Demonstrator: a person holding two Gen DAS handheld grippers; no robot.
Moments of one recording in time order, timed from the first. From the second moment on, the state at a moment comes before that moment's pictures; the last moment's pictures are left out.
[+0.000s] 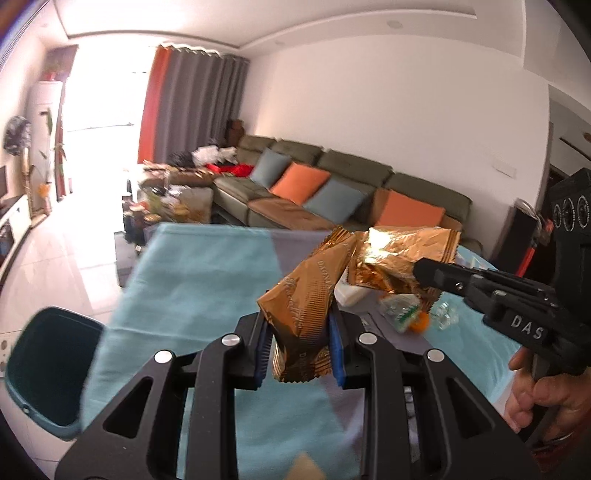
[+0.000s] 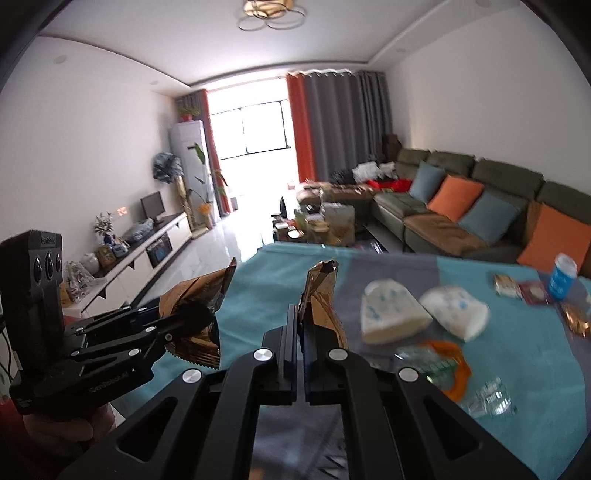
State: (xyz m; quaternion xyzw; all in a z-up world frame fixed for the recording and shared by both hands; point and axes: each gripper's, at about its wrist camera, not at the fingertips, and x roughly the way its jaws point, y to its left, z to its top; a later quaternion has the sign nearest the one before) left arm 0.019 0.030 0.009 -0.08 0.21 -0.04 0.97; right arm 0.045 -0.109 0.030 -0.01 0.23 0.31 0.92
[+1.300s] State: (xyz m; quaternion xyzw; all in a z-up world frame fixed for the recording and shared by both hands) left arm -0.119 0.242 0.022 -0.13 0.18 0.26 0.94; right arm 0.061 0.139 0.036 -0.11 0.27 0.53 0.79
